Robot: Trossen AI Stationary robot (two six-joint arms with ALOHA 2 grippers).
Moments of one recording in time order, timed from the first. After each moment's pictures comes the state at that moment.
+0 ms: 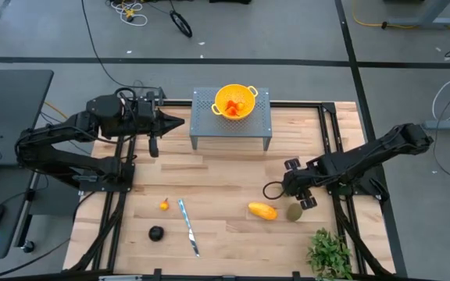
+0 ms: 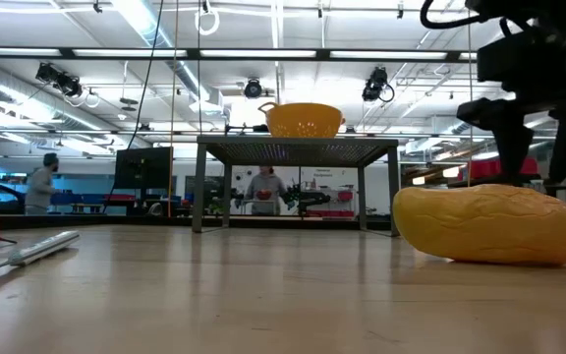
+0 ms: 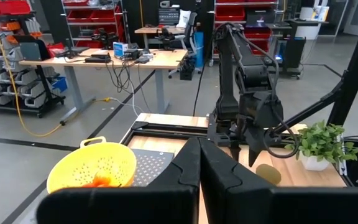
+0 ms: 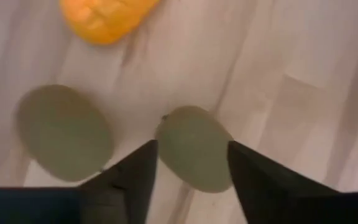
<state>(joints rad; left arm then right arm) 0.12 0.90 1.16 -0.35 -0.09 0.01 0.29 1.19 0.72 -0.82 0.07 -0.07</state>
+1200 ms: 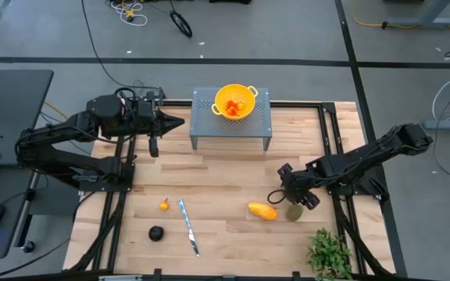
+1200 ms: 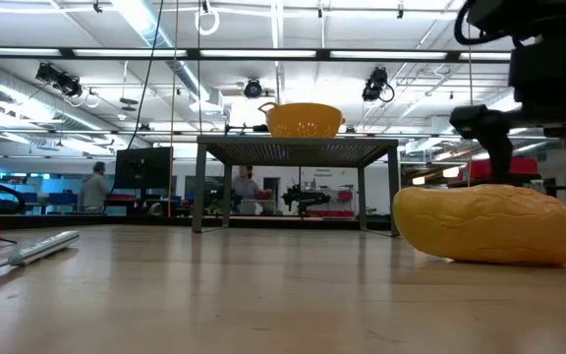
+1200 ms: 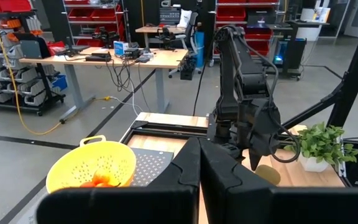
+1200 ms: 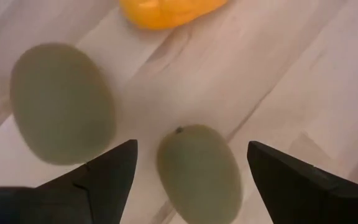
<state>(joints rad) 0.12 0.90 1.16 -0.35 -0.09 0.00 0.29 1.20 0.64 -0.68 0.00 -0.46</state>
